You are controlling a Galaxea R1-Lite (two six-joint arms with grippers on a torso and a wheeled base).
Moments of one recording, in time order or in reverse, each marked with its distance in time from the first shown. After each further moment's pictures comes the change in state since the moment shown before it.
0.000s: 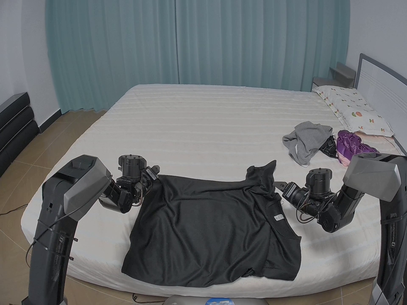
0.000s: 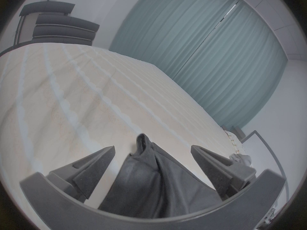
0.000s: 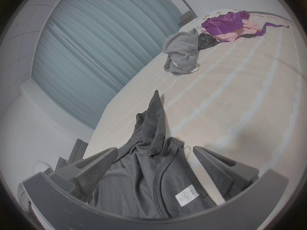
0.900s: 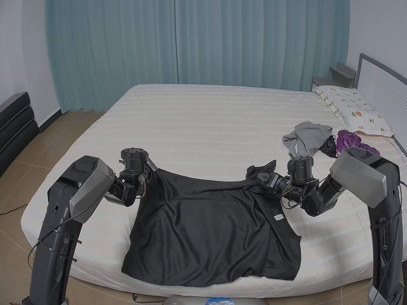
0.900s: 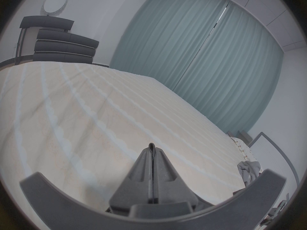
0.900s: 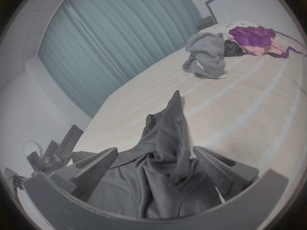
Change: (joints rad) left arm -0.001 0.066 -0.187 0.037 0.121 0.084; right arm 0.050 0.089 -0.346 0.264 -0.029 -0.154
